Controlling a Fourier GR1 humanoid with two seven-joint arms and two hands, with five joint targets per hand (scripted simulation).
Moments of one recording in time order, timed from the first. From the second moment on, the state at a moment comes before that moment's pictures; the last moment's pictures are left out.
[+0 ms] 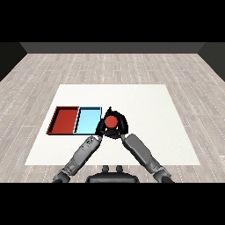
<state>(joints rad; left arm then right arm) -0.40 0.01 -0.50 -1.28 0.16 0.36 -0.21 -0.46 -0.01 0.52 -1.33 -0.32 -0.43 -0.35</state>
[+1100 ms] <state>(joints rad) -0.44 0.03 -0.55 -1.27 0.15 0.57 -0.16 -0.50 -0.02 0.52 -1.33 -0.34 -0.44 -0.38</state>
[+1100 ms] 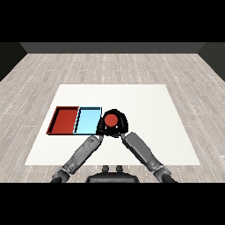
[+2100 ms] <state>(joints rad) -0.45 0.02 -0.56 -1.31 0.16 0.61 -0.17 -0.48 -0.02 0.49 -1.42 -0.31 -0.37 -0.34</state>
